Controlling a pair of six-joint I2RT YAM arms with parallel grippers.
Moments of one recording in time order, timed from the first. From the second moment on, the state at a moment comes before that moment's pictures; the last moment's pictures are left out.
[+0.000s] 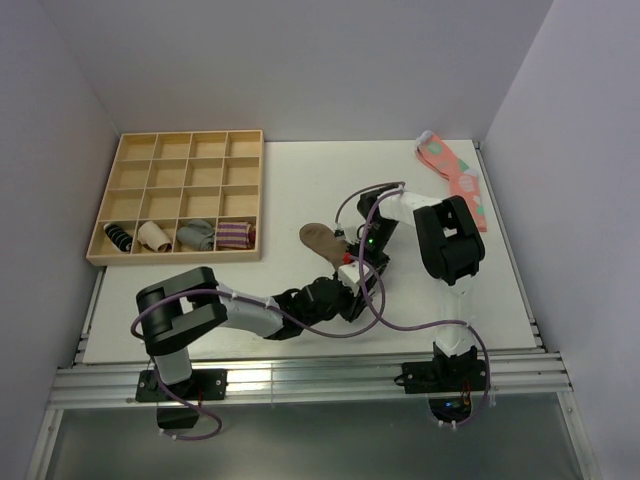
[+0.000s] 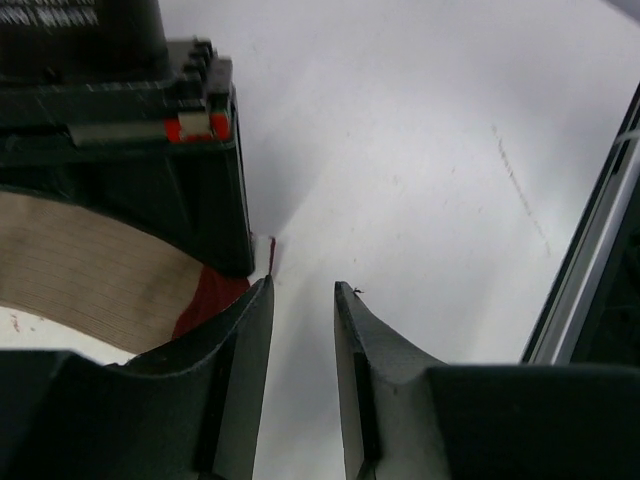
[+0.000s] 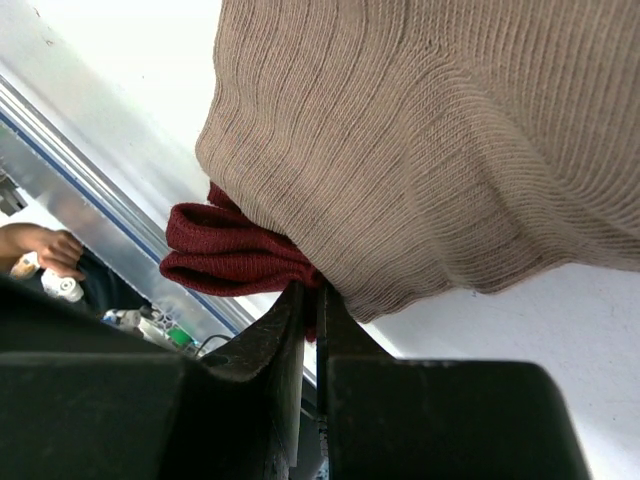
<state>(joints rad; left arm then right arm) -1.21 1.77 0.75 0.73 -0.17 -0.27 0.37 2.09 1.38 -1.16 -0.52 -0.42</state>
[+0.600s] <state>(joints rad) -1.14 1.84 0.75 0.74 -0.10 -0.28 0.37 2.12 1.40 -1.18 -0.52 -0.41</state>
